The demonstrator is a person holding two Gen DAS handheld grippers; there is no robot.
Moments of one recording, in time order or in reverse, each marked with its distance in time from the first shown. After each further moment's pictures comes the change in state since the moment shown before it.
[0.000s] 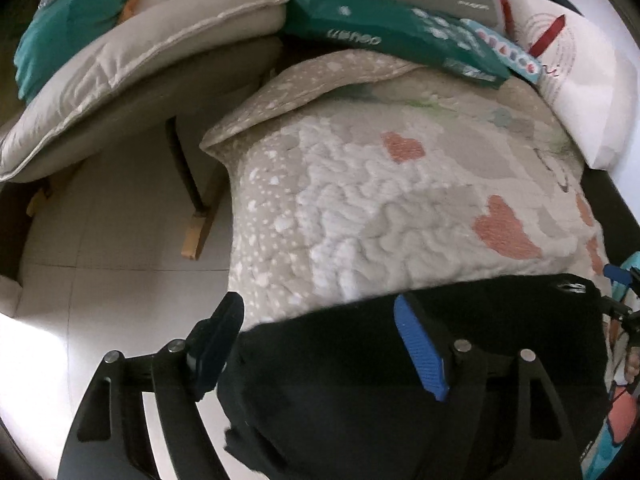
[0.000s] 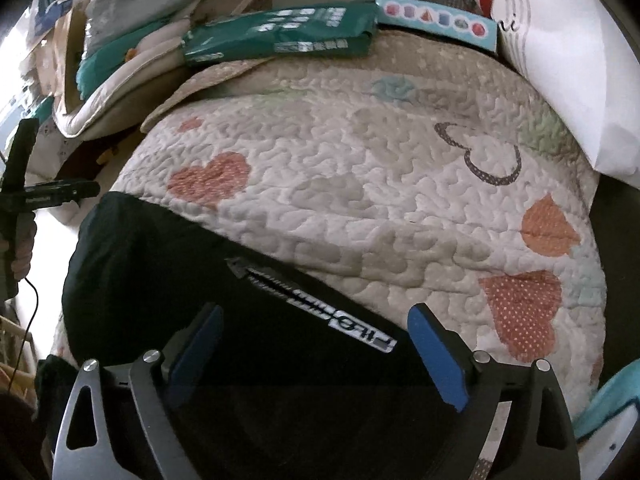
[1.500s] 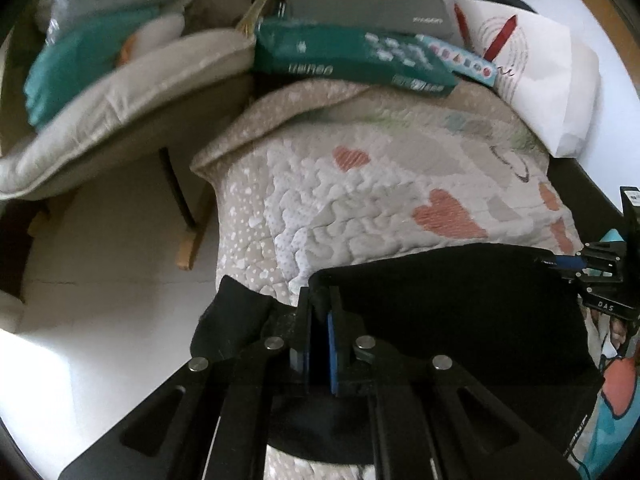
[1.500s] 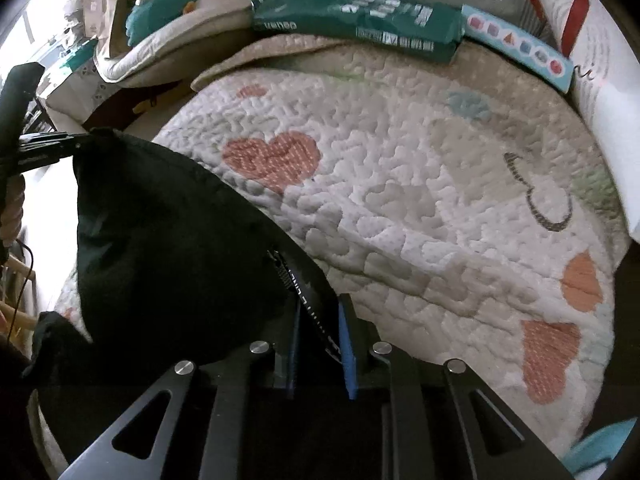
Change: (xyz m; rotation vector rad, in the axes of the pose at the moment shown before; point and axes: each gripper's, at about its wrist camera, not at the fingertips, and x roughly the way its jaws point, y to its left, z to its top) left arm -0.072 -0.029 -0.032 0.079 -0.098 -0.043; right arm -0.007 0.057 0.003 -0.207 0.058 0.039
